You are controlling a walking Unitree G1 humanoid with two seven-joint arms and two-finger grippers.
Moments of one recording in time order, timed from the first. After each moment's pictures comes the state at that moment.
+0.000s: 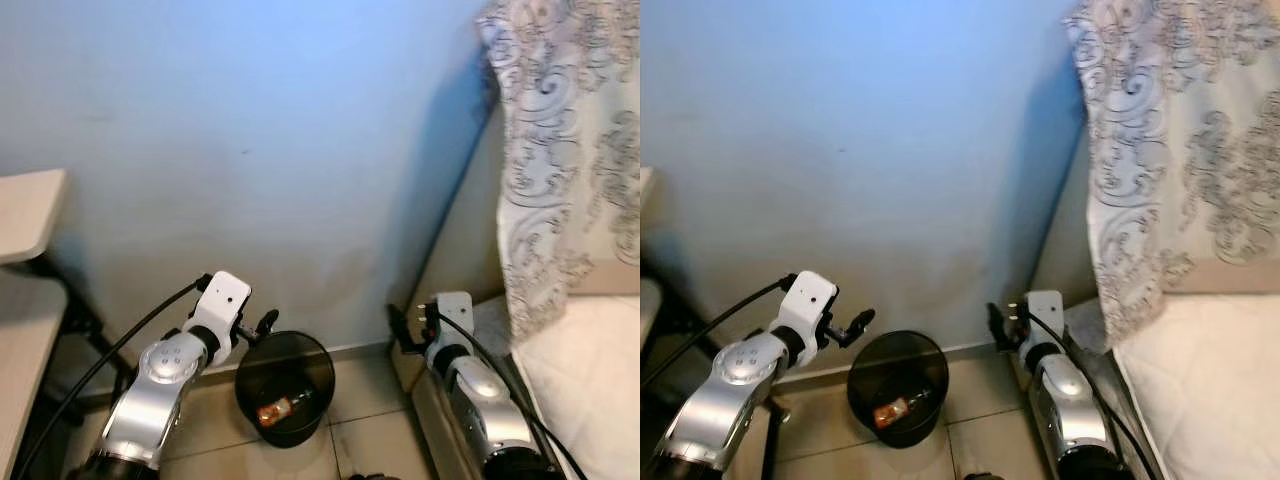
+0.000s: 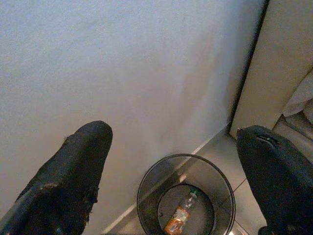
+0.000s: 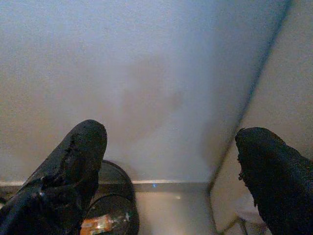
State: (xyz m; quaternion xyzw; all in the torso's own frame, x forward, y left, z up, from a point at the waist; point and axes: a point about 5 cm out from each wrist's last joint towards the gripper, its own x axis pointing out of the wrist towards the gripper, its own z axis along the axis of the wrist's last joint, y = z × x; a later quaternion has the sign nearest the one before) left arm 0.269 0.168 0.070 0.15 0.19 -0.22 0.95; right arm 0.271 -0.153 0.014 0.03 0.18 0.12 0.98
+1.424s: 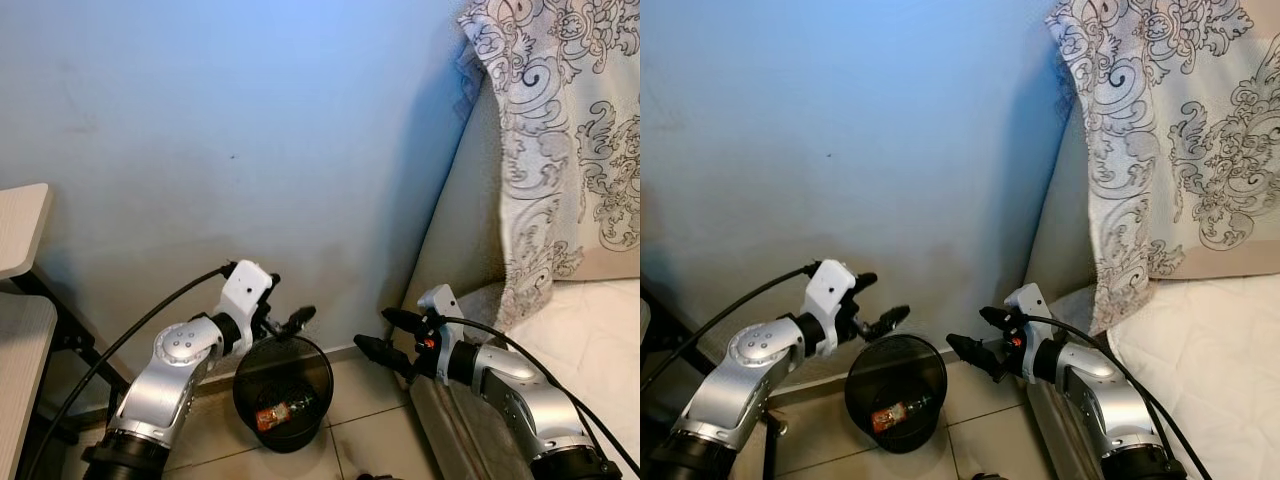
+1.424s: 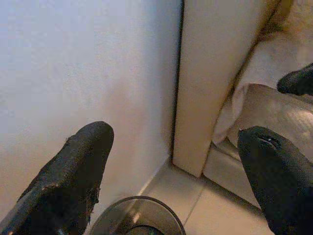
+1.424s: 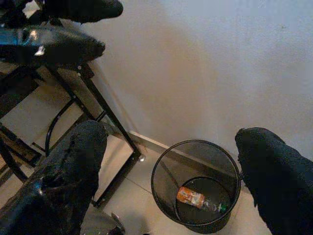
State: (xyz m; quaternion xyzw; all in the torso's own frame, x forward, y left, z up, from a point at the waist) left arm 0.278 0.142 0.083 0.08 0.14 -0.34 0.93; right arm 0.254 -0.151 0.053 0.07 0.22 0.42 0.88
